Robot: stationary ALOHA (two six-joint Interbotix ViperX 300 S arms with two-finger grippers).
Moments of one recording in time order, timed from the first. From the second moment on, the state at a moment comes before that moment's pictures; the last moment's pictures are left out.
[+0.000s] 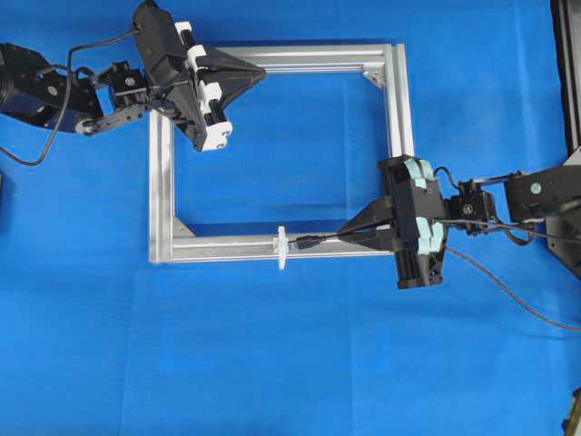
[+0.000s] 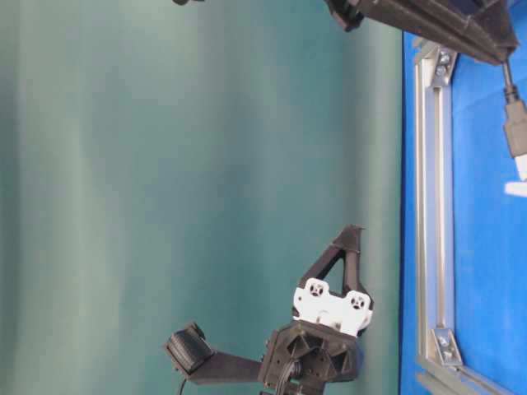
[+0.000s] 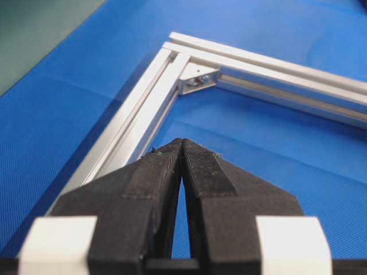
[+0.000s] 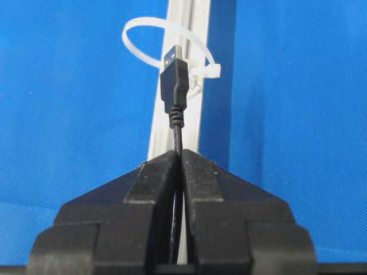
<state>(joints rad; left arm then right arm) 0.31 0.13 0.83 -0.09 -0.75 0.00 0.09 -0.11 1.00 -0.04 -0.36 0.14</state>
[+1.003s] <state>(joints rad) 0.31 0.13 0.83 -0.09 -0.75 0.00 0.09 -0.05 0.97 -0.03 -0.41 0.14</state>
